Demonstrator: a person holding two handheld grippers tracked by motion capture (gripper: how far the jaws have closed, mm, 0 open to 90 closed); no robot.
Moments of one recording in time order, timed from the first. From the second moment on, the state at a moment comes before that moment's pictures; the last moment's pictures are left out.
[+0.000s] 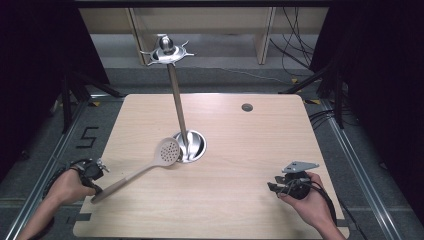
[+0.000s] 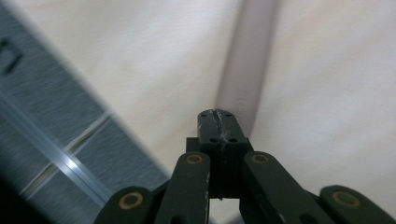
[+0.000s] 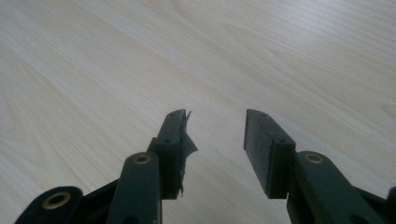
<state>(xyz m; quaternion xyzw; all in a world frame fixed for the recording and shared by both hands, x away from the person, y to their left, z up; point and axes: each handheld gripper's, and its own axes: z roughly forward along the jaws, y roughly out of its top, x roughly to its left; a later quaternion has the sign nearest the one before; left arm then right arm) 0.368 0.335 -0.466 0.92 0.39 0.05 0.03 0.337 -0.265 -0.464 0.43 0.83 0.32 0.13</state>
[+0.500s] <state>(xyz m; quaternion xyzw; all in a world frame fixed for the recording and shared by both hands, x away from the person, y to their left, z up) 0.358 0.297 -0.442 0.93 0.34 0.10 0.07 0.337 -0.265 -0.464 0.44 0.83 0.31 0.13</state>
